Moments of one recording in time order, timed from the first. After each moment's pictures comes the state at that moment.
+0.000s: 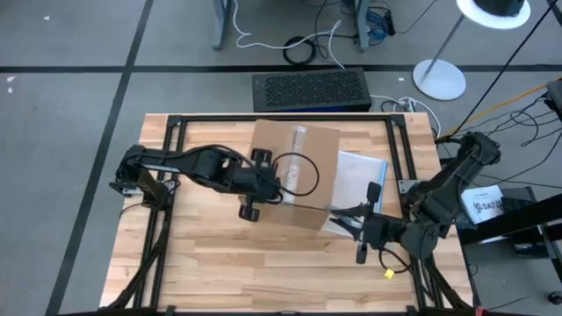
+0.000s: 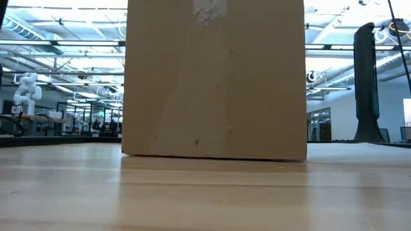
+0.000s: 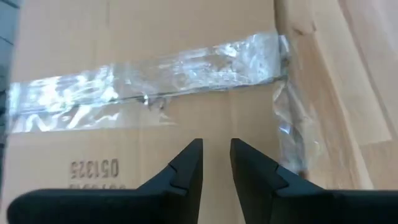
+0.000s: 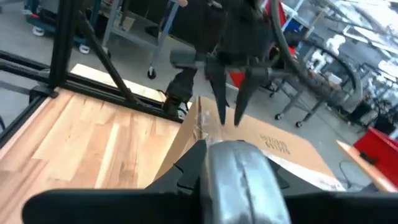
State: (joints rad) left arm -0.22 1.72 2.01 -1.30 -0.31 0.18; right arm 0.79 1.25 1.16 -0.27 1.03 -0.09
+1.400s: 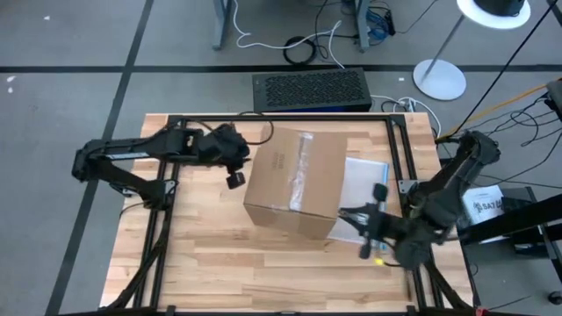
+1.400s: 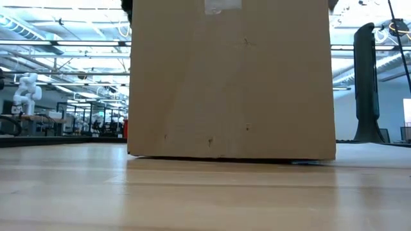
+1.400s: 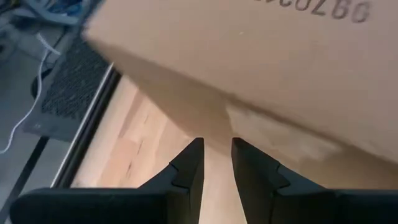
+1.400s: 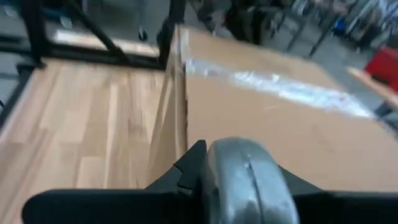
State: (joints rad) left arm 0.10 1.27 1.30 -0.88 -0.23 -0.04; right arm 0.79 1.26 1.15 -0.63 1.05 0.41
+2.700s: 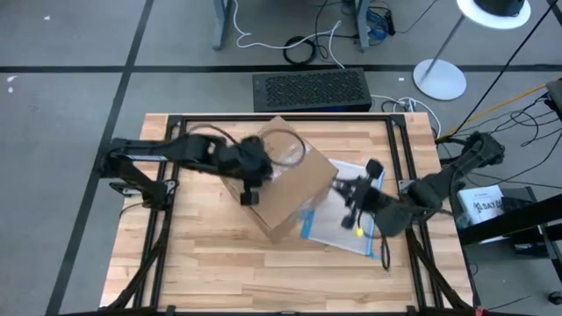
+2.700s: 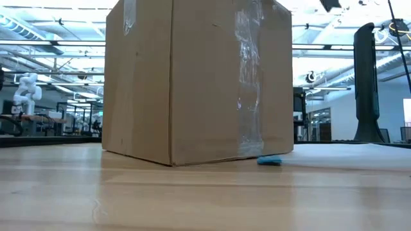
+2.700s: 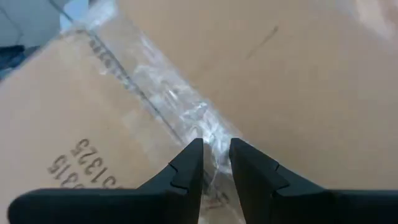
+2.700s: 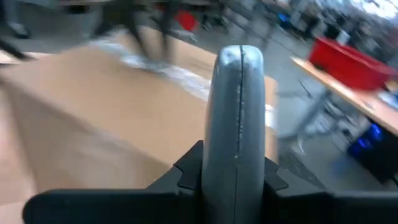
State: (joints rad) left arm -0.09 1.53 1.68 -1.02 -0.20 0.06; right arm 0.56 1.19 1.15 -0.61 1.08 0.33
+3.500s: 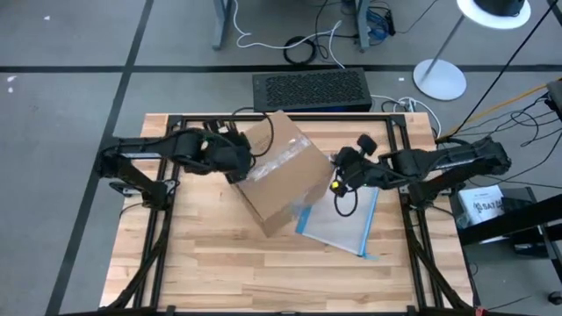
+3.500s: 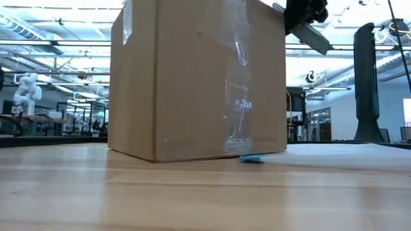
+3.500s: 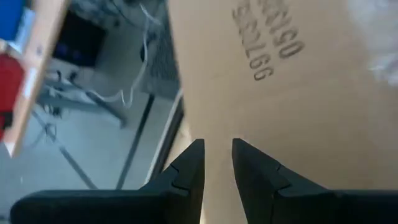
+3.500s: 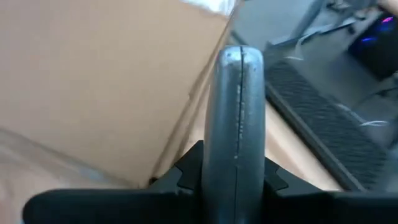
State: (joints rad) left arm -0.05 1.50 1.70 -1.44 -0.68 -0.22; right arm 0.17 1.22 1.15 -0.81 0.67 0.43
